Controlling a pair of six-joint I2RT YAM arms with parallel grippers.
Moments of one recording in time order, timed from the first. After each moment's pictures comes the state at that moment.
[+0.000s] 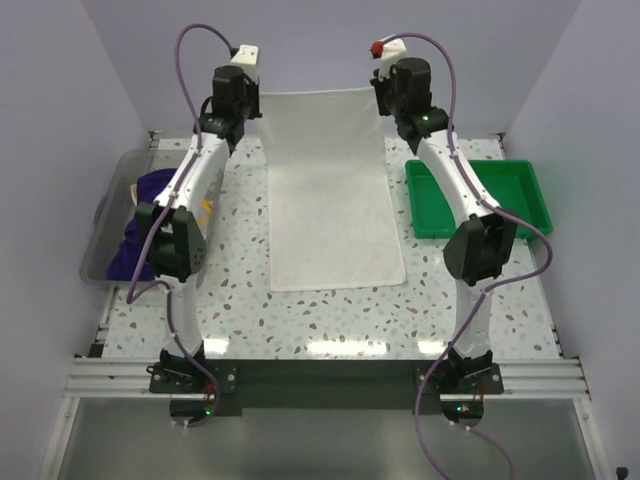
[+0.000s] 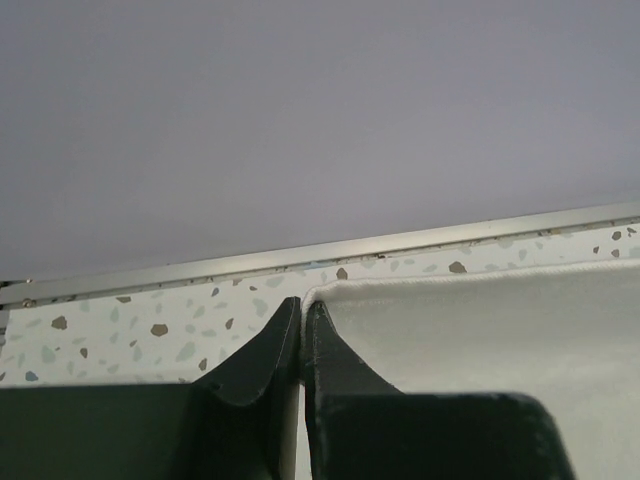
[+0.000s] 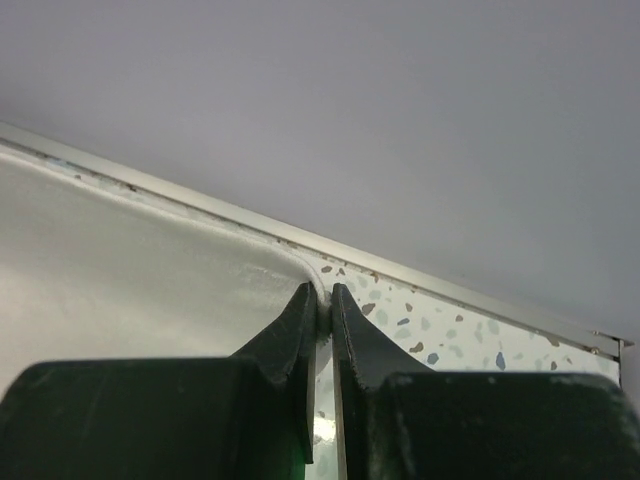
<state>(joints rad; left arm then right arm) -0.22 2.11 2.10 -0.26 -0.15 0.02 0.31 2.07 2.20 -0.36 0.12 -0.19</state>
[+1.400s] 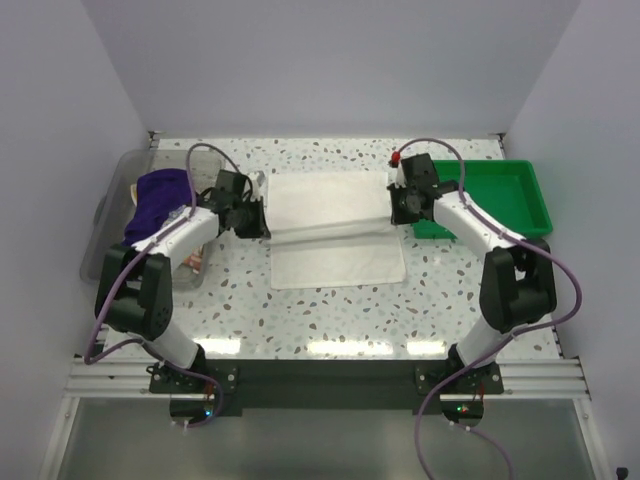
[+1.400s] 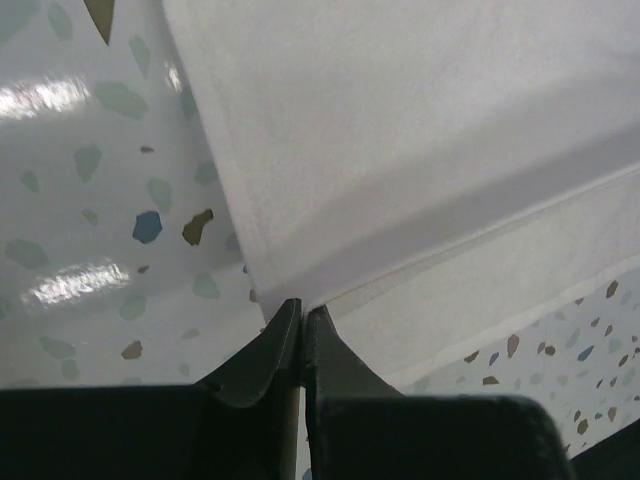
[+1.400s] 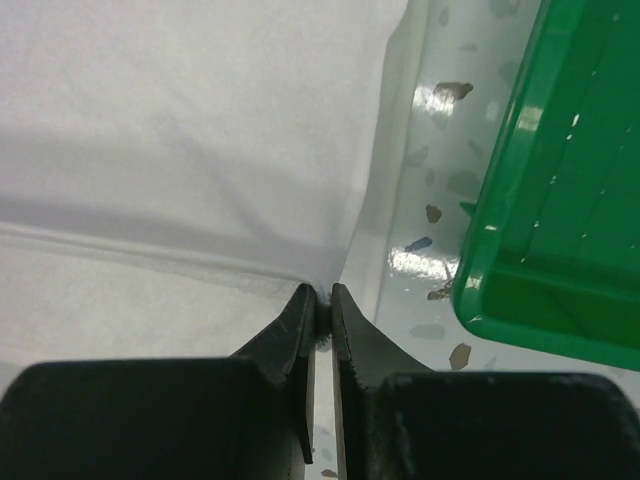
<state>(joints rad) -0.26 1.61 1.10 -0.41 0.23 -0.28 0.29 1.66 1.27 -0.56 0.01 0.12</state>
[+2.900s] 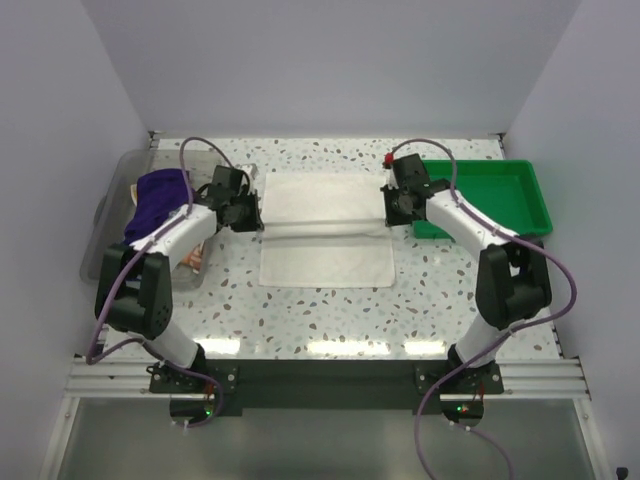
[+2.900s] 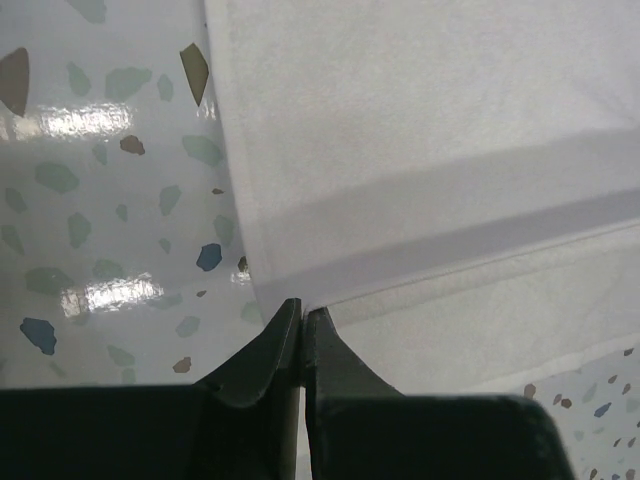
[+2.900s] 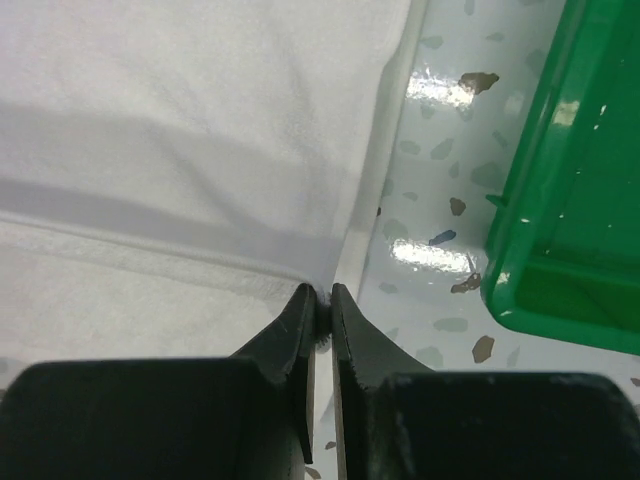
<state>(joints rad) -0.24 1.63 1.08 -0.39 0.13 -0.30 0.34 1.72 1.27 -0.58 0.04 0.20</state>
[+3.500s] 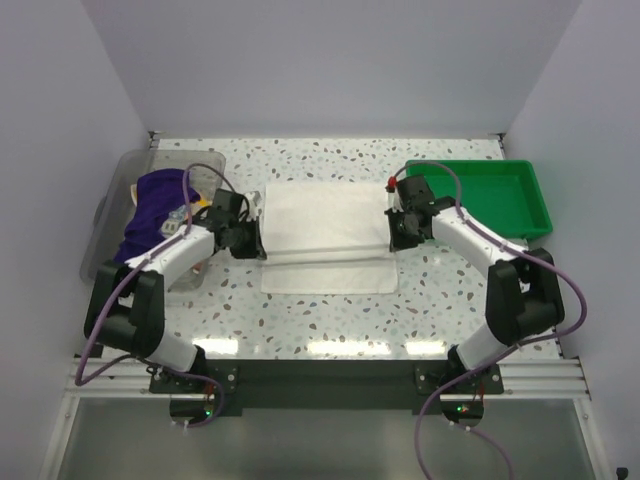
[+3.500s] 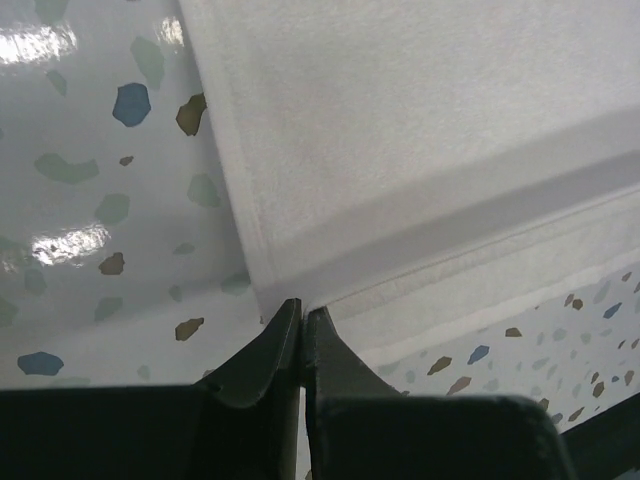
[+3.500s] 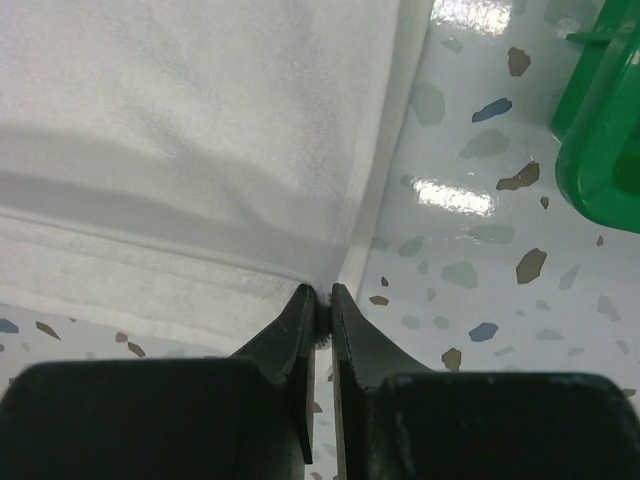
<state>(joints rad) -0.26 1.49 0.90 -0.42 0.23 -0.31 0.34 1.58 1.10 -0.64 -0.02 0.19</state>
